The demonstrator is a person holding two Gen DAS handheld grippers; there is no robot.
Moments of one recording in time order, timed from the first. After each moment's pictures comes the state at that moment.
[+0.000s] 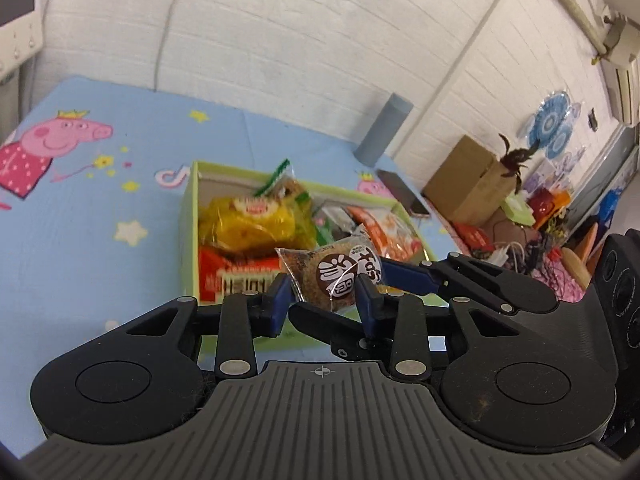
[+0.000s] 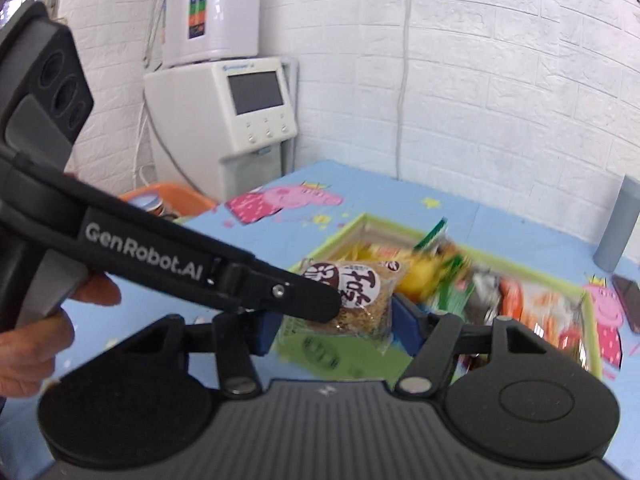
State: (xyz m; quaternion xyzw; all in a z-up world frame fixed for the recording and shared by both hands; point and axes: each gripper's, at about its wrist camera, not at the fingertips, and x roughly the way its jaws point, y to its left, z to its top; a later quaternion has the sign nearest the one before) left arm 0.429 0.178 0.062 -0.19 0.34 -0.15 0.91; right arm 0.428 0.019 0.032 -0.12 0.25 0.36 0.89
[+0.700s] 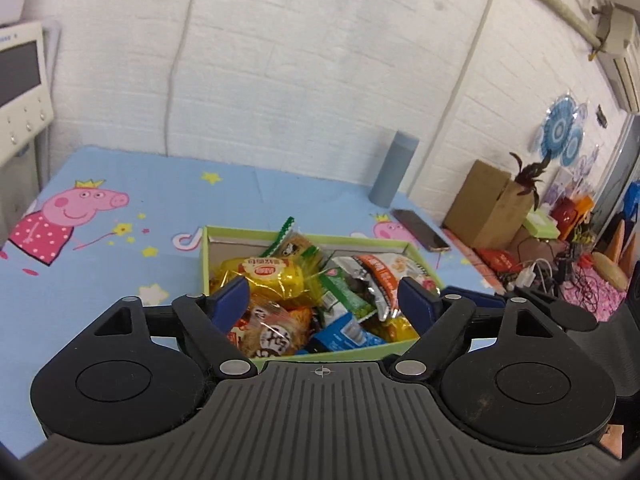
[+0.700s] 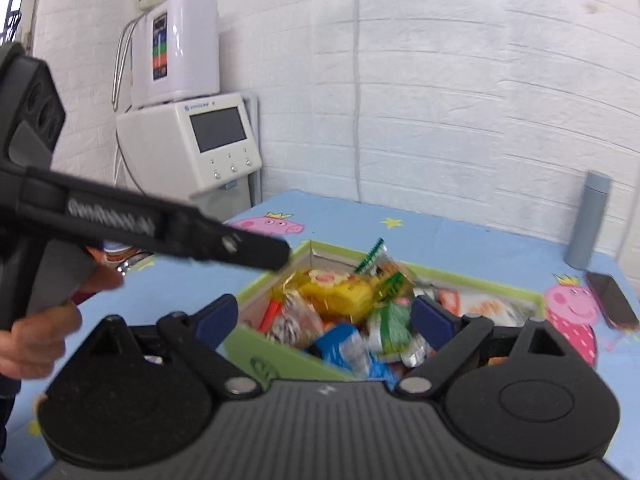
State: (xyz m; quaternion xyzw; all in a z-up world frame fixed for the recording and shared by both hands) left arm 0.394 0.160 0.083 -0.14 0.26 -0.11 0.95; right arm 0.415 -0.040 0.040 -0.07 0.22 0.33 0.92
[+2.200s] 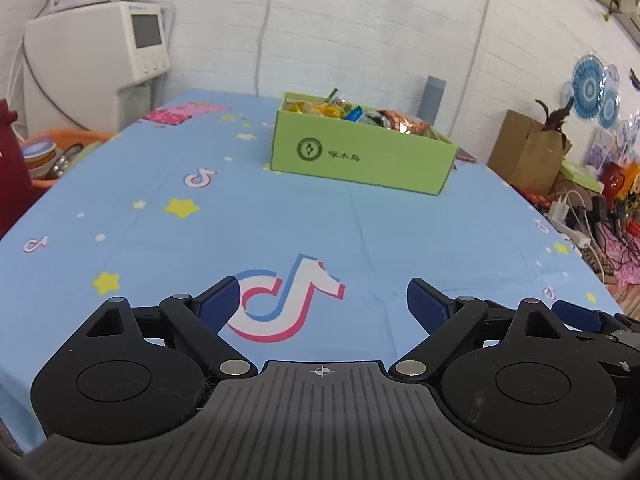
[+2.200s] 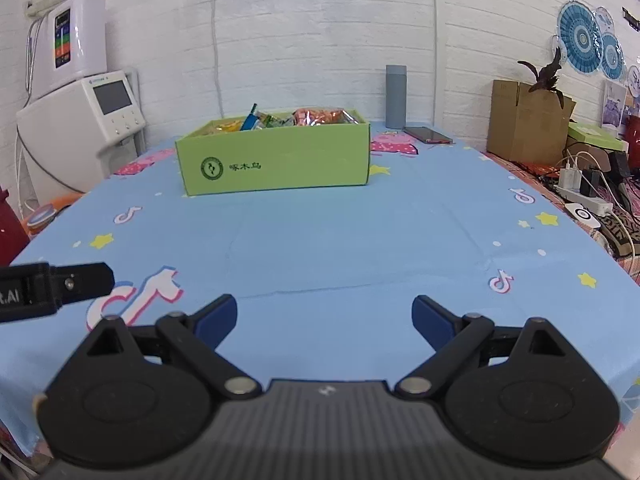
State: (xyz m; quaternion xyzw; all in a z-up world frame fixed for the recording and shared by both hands) left arm 0.121 0.082 -0.017 -0.11 0.27 0.02 0.96; right arm 0.155 -0.117 -0.052 -0.01 0.27 0.08 0.96
